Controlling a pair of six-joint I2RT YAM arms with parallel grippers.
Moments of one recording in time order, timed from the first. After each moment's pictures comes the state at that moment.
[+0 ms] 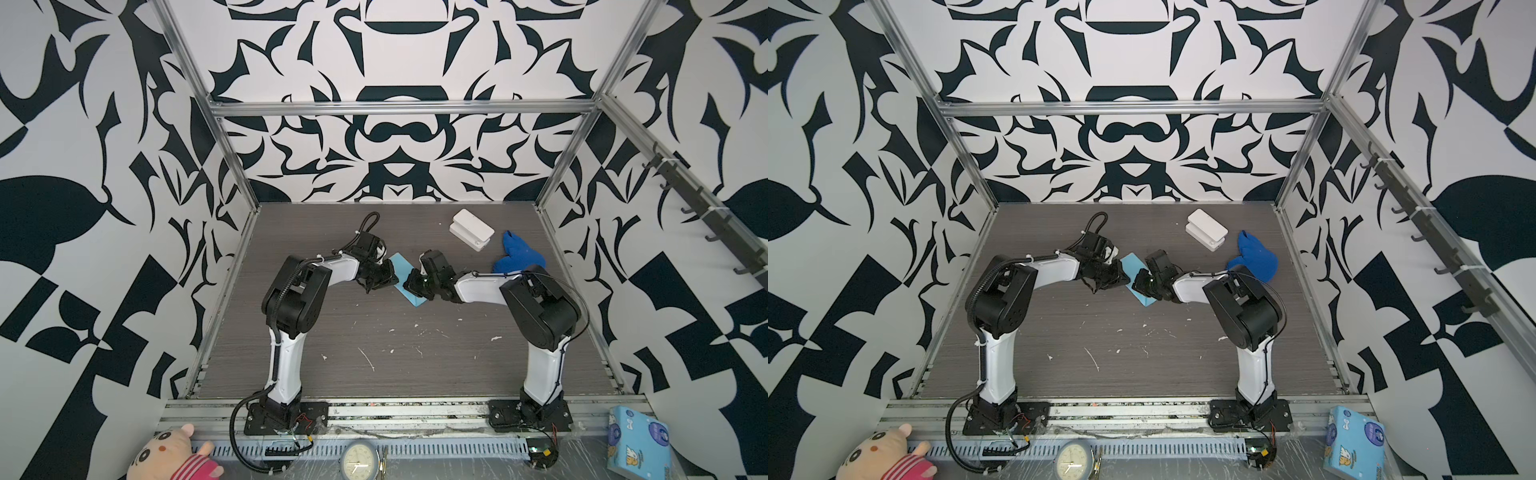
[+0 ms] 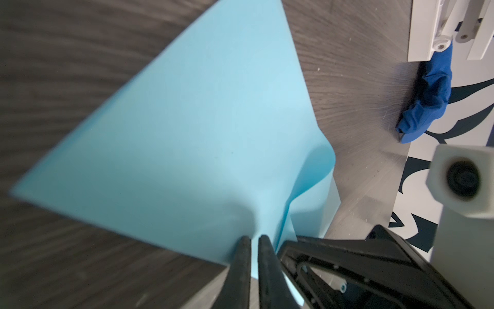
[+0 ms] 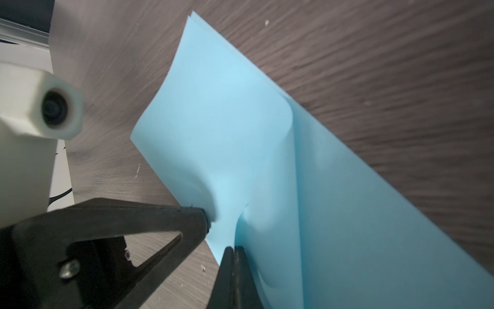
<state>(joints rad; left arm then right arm) -0.49 2.06 1.27 -0.22 0.53 -0.68 0.59 1.93 1.02 0.10 -0.23 0.96</state>
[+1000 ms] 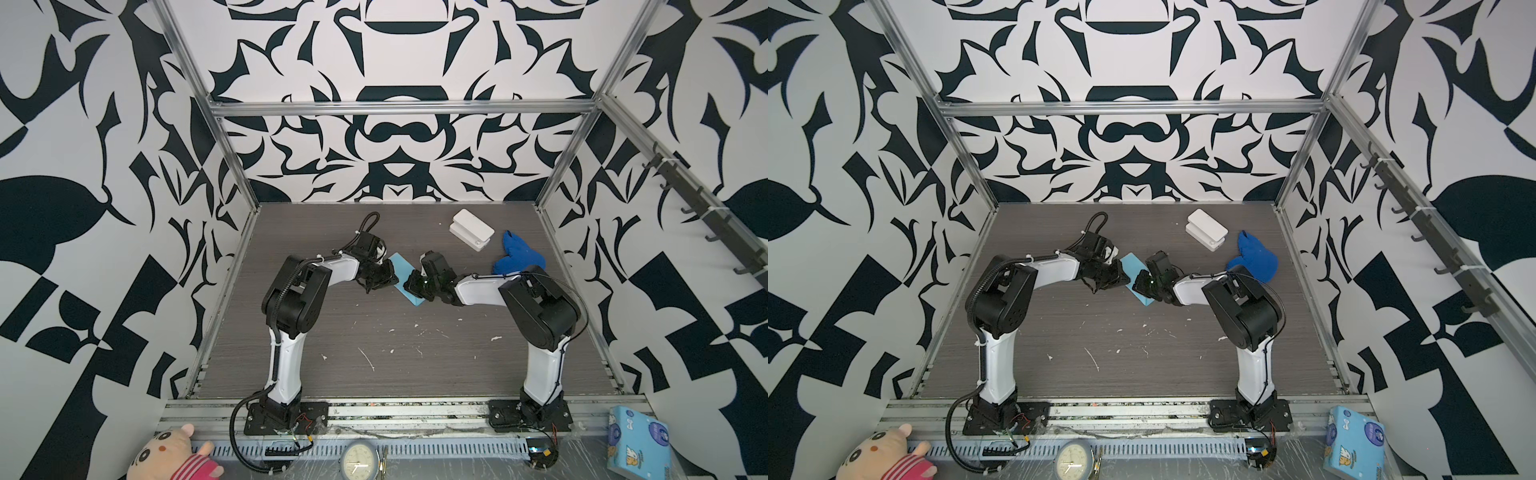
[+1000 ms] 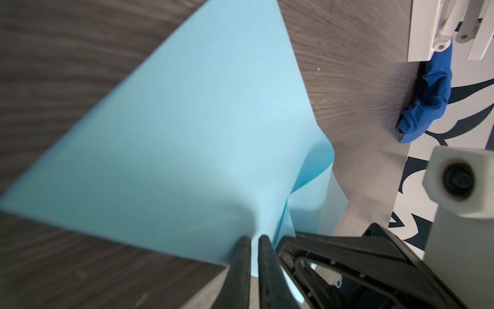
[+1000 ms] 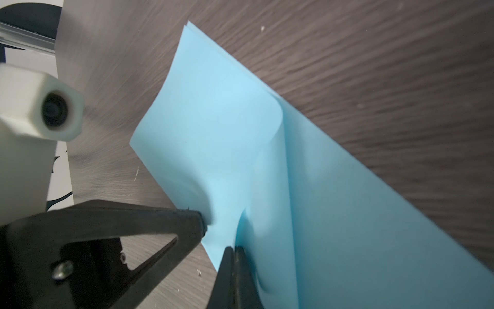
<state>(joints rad) -0.49 2.06 1.27 -0.22 0.53 -0.68 0.59 1.93 0.98 0.16 -0.20 0.96</state>
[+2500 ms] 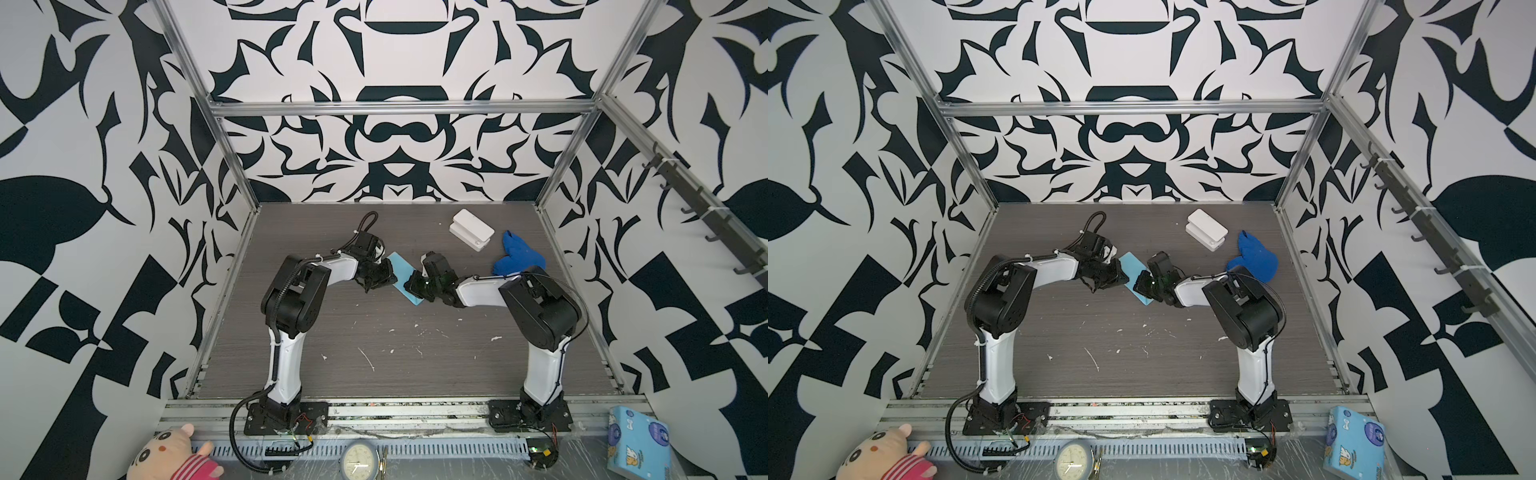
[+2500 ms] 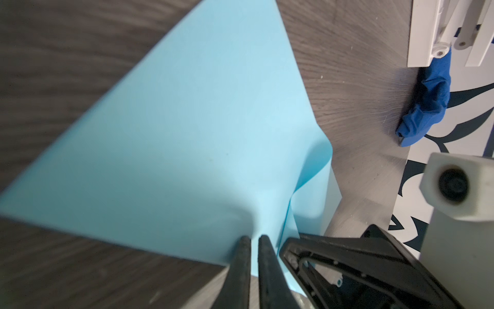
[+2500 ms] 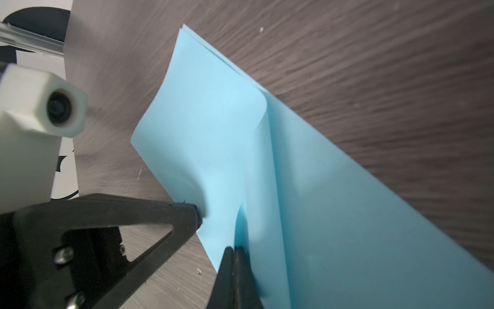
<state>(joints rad) -0.48 2.06 1.27 -0.22 0.53 -0.68 0.59 1.93 0.96 0.21 -0.22 0.97</state>
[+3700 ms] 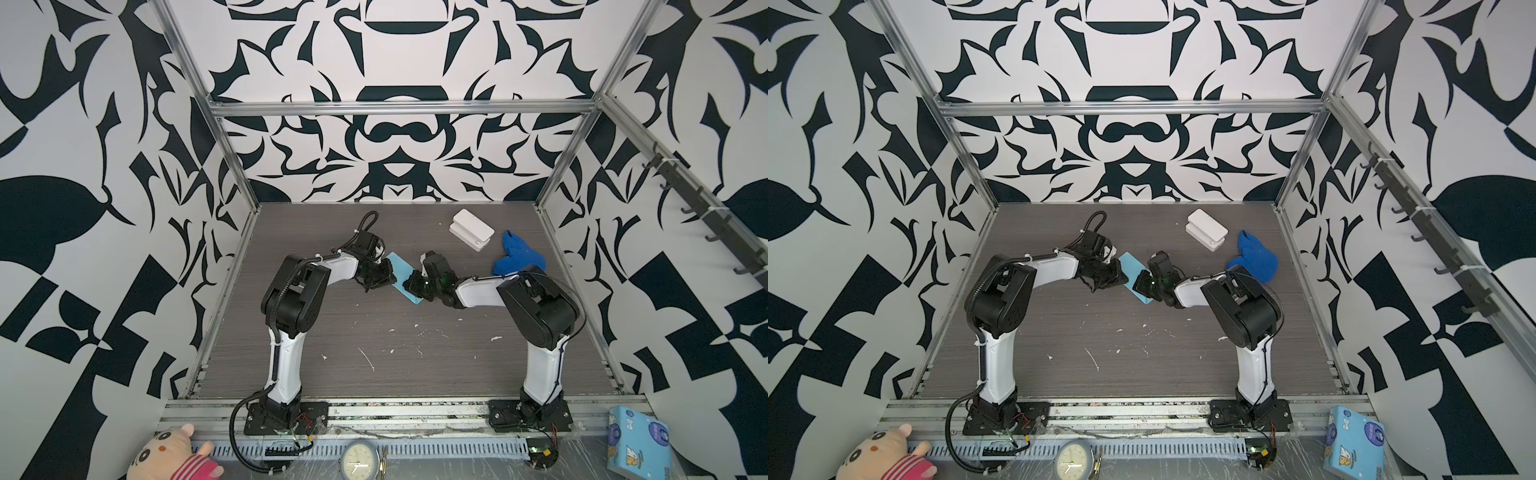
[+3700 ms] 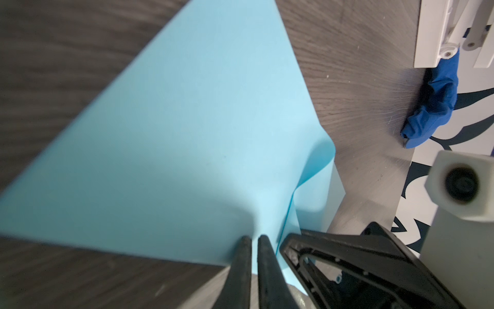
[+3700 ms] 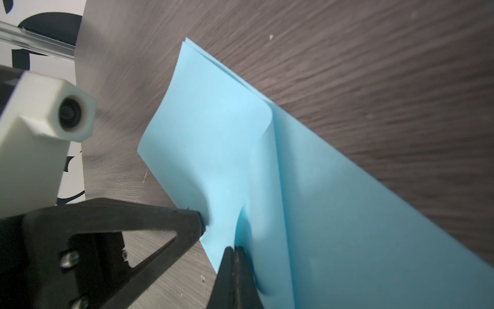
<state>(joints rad) -0.48 2.06 1.29 -0.26 0.52 -0.68 0.59 1.95 0.95 0.26 -0.23 0.97</state>
